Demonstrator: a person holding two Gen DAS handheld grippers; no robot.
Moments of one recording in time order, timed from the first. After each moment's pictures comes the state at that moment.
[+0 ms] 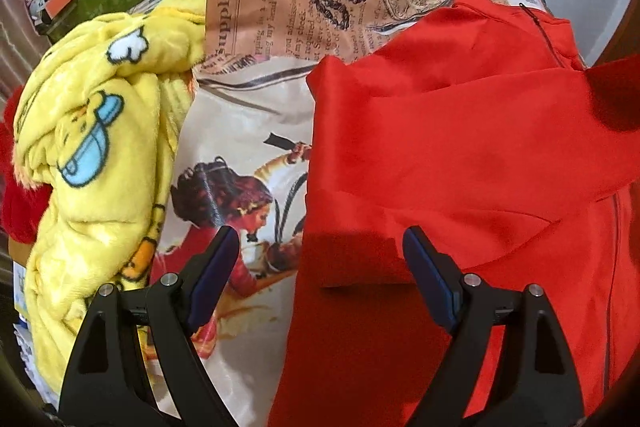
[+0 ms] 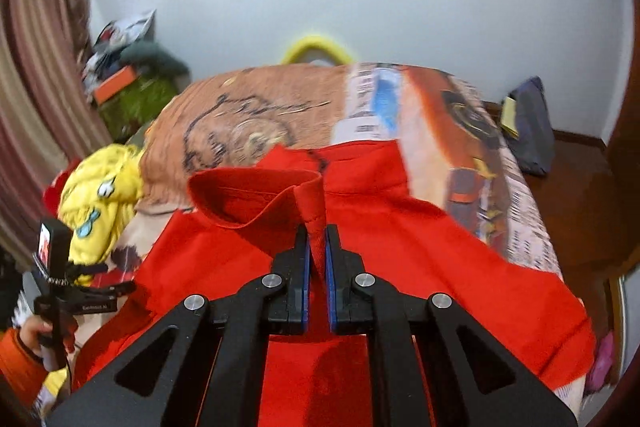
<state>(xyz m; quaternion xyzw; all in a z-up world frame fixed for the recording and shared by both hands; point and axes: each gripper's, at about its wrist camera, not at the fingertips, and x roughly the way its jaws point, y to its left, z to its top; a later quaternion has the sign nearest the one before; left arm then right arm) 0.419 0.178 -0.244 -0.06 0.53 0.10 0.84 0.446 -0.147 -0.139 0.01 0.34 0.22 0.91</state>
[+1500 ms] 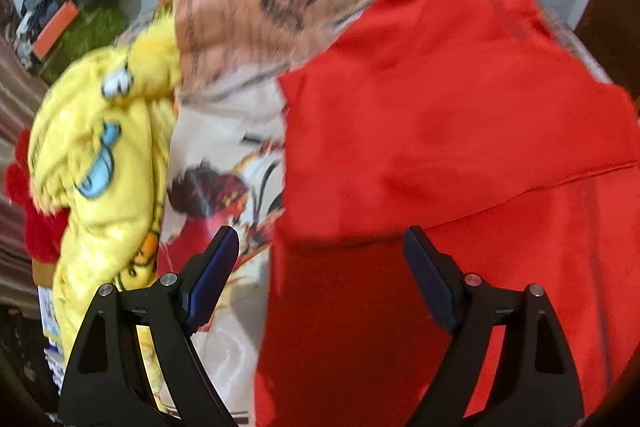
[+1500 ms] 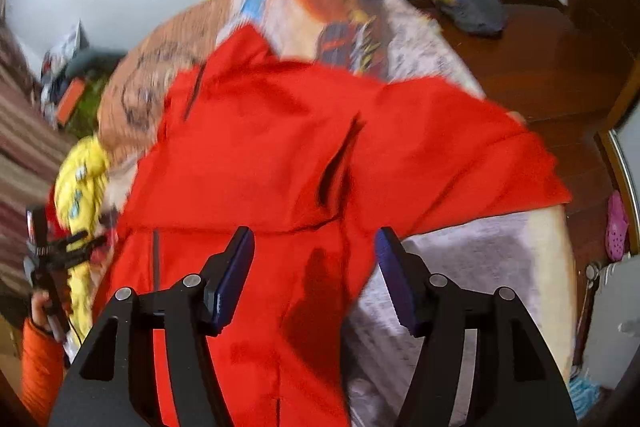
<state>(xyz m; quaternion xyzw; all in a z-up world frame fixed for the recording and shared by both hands) 0.399 0.130 -0.209 0.01 0.53 0.07 0.84 0.404 -0.298 -0.183 0.12 0.49 0.15 0.85</state>
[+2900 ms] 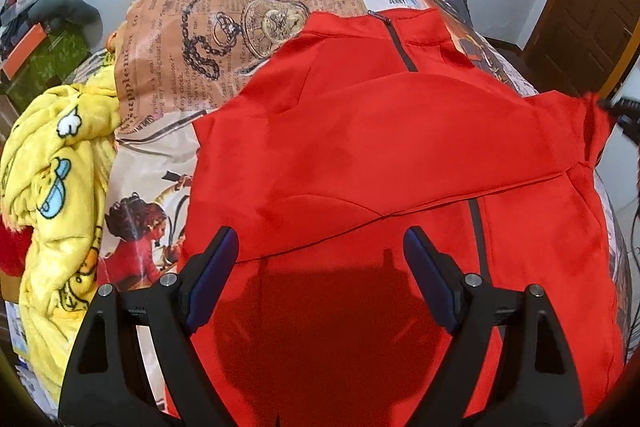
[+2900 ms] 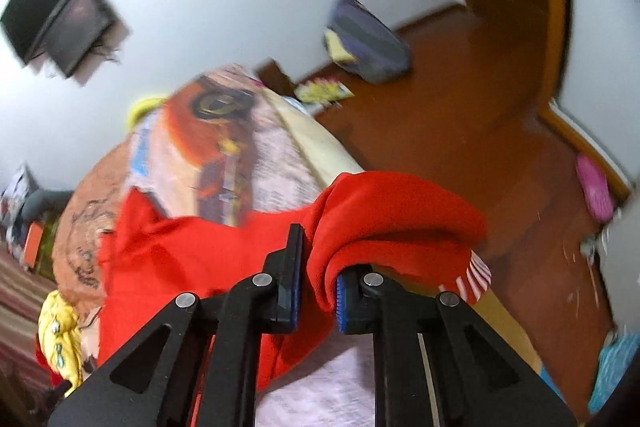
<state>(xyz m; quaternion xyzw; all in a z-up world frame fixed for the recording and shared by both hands) 0.393 0.063 -0.184 -0.02 0.49 -0.01 0.87 0.463 -0.390 -0.175 0.23 0.38 0.01 0.90</state>
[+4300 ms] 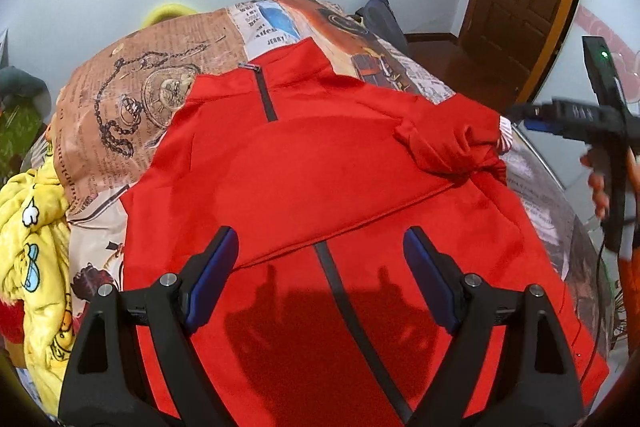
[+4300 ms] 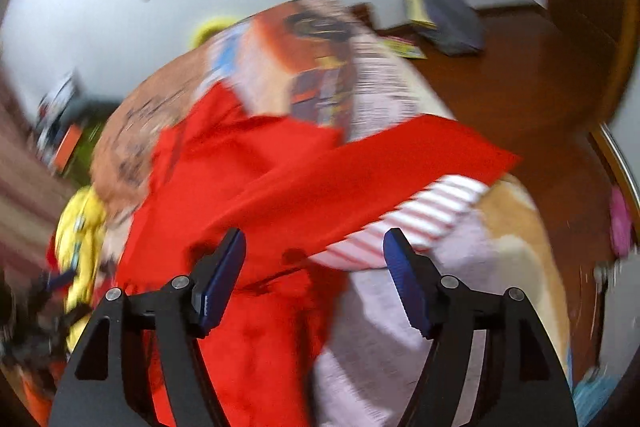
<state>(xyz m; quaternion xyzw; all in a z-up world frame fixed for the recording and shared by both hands) 0.400 -0.045 -0.140 0.04 0.45 -0.11 0.88 0.431 -0.332 -0.190 0.17 0.45 0.11 0.87</state>
